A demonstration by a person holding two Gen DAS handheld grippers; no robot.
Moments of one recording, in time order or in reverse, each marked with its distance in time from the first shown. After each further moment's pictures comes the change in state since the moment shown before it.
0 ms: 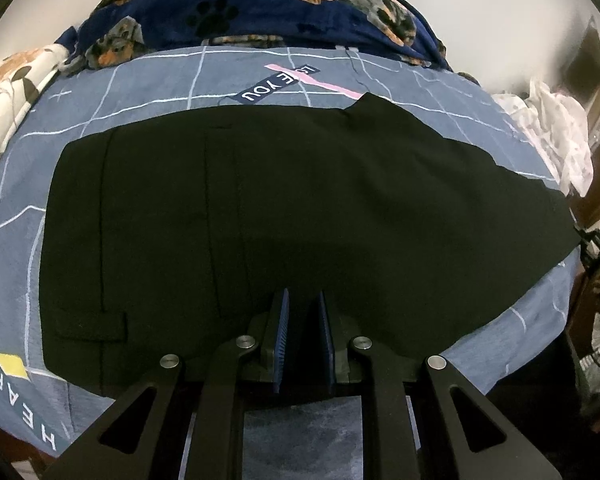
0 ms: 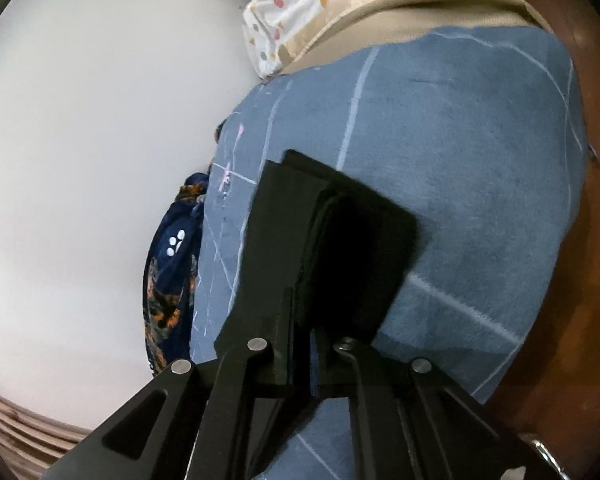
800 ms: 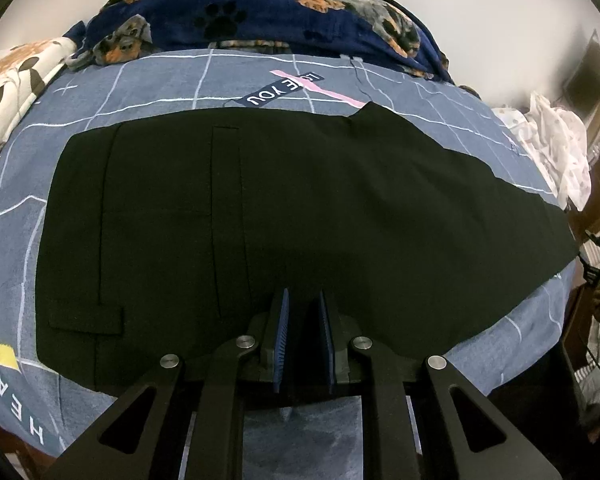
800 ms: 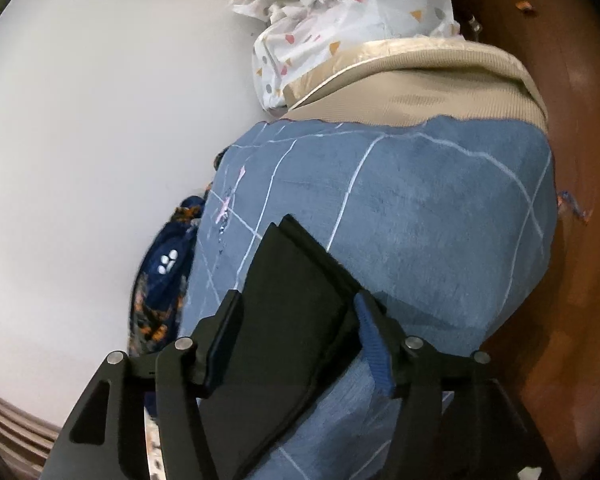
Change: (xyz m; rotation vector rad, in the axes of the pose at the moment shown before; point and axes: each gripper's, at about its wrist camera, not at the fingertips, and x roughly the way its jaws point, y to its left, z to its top) left arm -0.001 0.002 -0.003 -0.031 -0.035 -0.011; right arm -0.041 0.017 0.026 -0.124 -0.110 -0.105
